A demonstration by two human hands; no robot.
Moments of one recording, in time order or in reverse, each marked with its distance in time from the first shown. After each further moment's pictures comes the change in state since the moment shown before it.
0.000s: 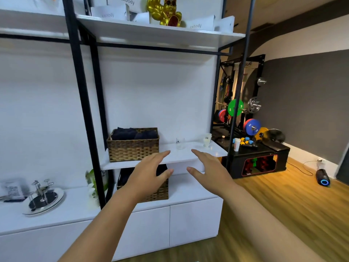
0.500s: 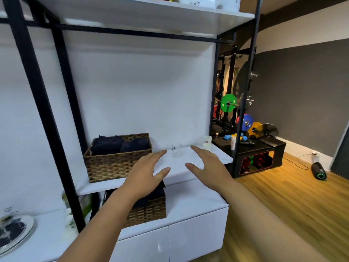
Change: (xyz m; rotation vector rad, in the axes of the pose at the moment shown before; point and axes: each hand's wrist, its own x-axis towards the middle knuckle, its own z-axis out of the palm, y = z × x) left_hand 0.187 -0.120 0.053 -0.018 -0.046 0.039; right_hand 0.194 0.076 0.067 0.043 0.056 0.090
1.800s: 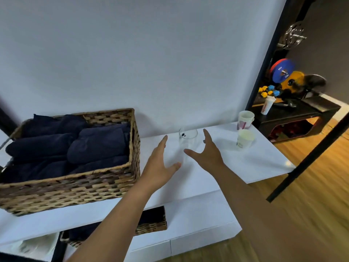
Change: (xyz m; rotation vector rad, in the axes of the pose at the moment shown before) left_hand 0.338 -0.256 0.280 -0.445 -0.136 -0.448; right_hand 0.396 0.279 0.264 0.316 -0.173 0.453
